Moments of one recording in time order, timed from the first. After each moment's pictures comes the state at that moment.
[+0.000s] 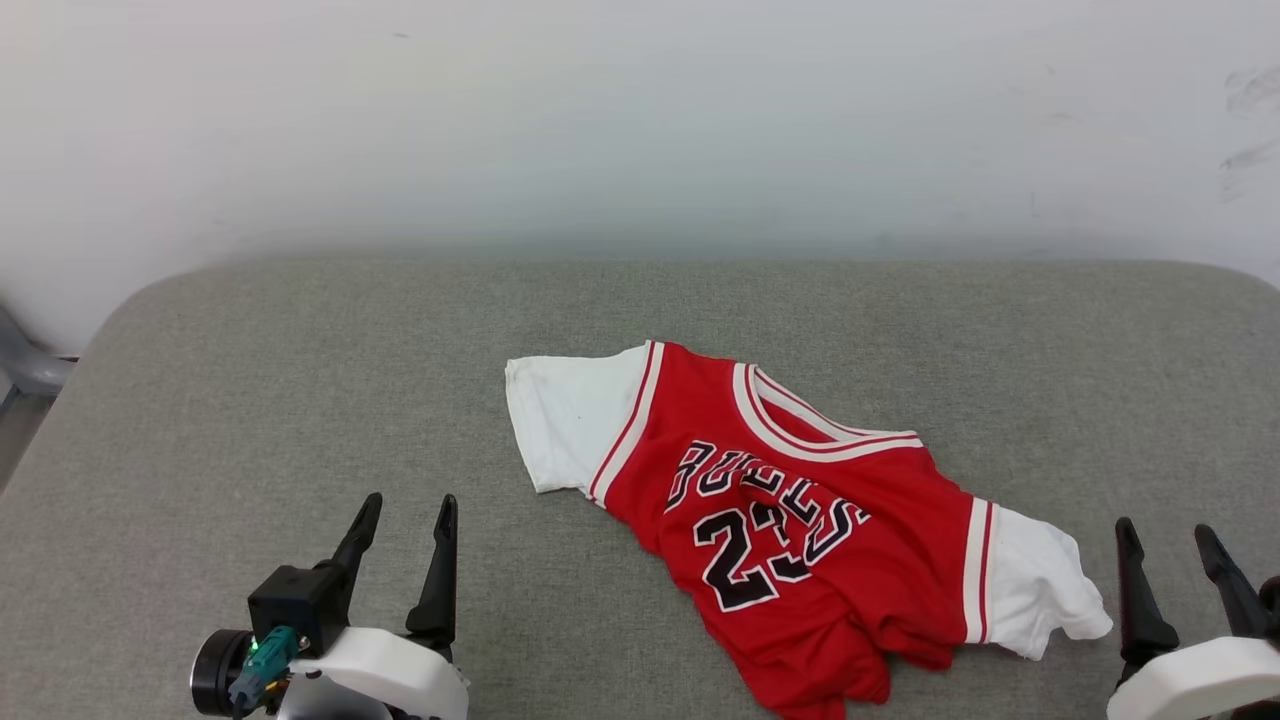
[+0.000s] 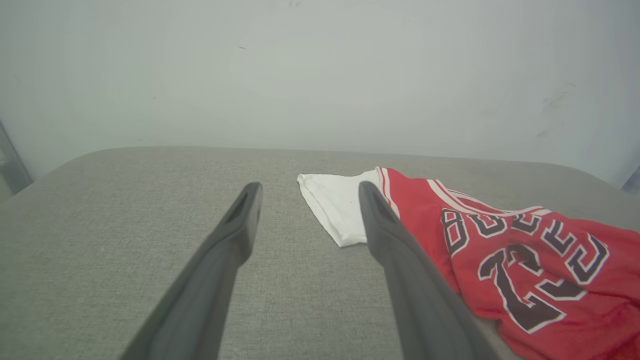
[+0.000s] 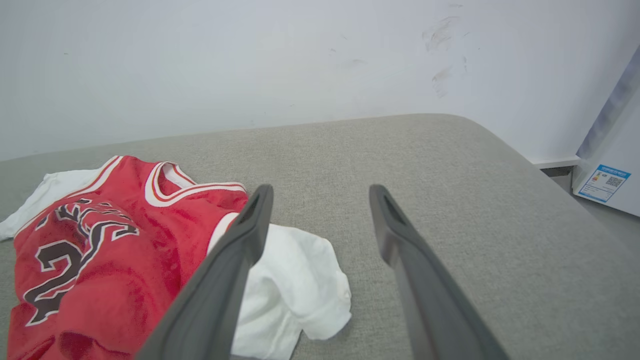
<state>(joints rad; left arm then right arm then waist) -0.06 0.21 -0.22 0.20 -0.36 0.02 -0.26 0.05 -0.08 -0.25 0.12 0.15 0.13 -0.05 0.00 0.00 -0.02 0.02</state>
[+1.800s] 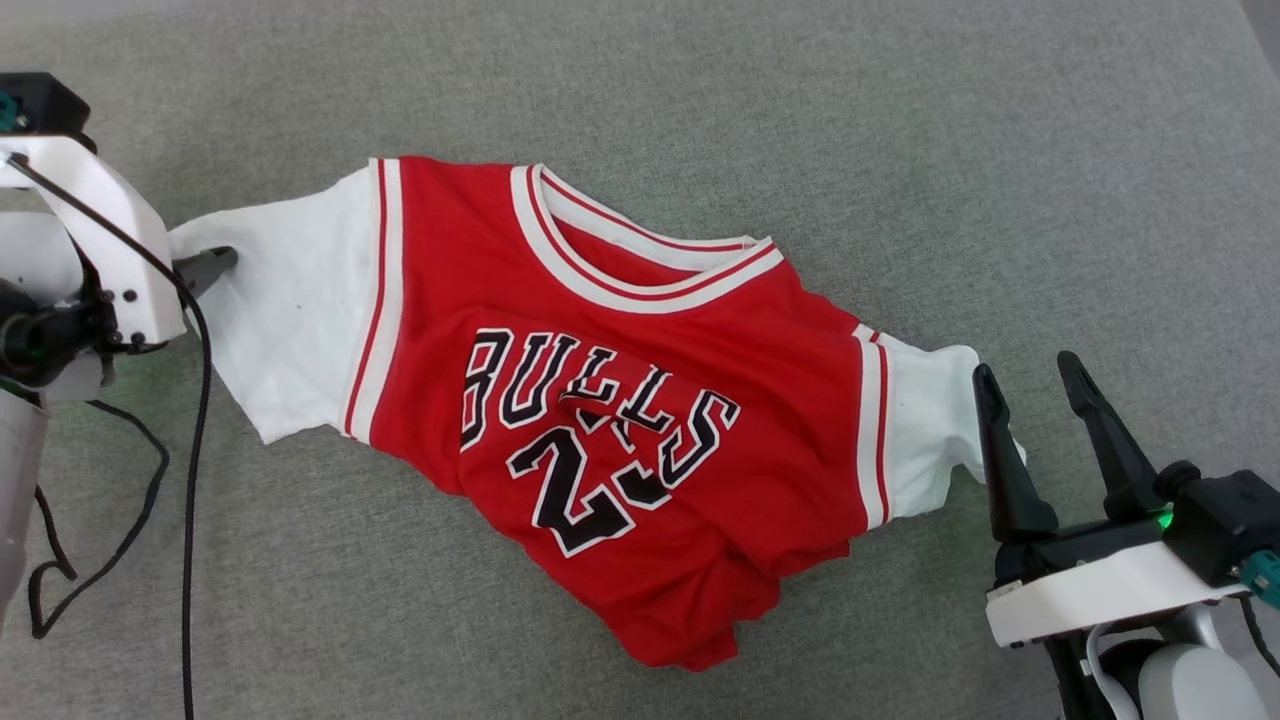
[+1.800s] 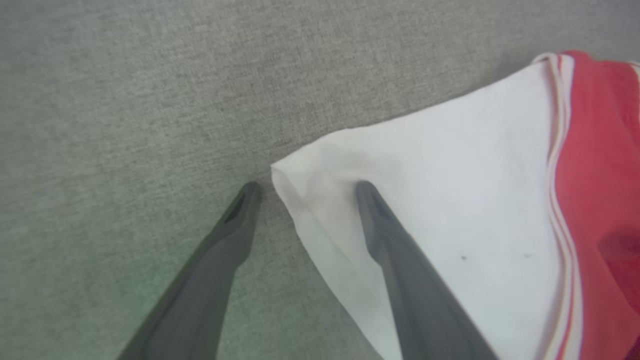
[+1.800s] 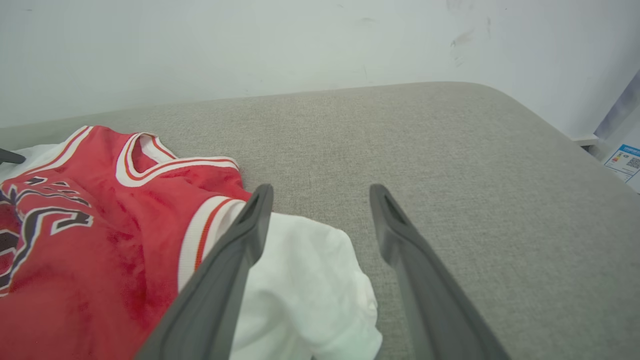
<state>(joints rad) -0.87 0.61 -0.32 0.58 -0.76 -0.13 0.83 -0.07 -0.05 0.02 -0.10 0.18 0.13 -0.11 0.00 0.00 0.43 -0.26</state>
